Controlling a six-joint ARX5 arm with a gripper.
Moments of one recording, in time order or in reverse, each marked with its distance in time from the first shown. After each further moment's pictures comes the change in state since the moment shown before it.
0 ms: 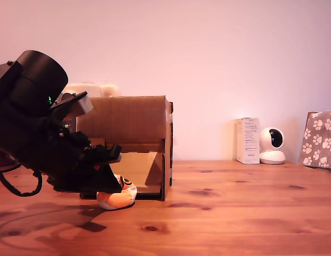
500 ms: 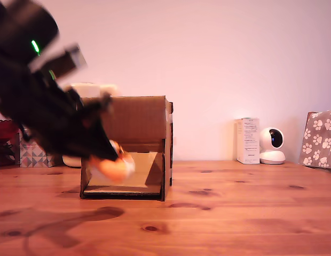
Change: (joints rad) arm -0.032 -0.362 0.001 -0.382 0.020 0.000
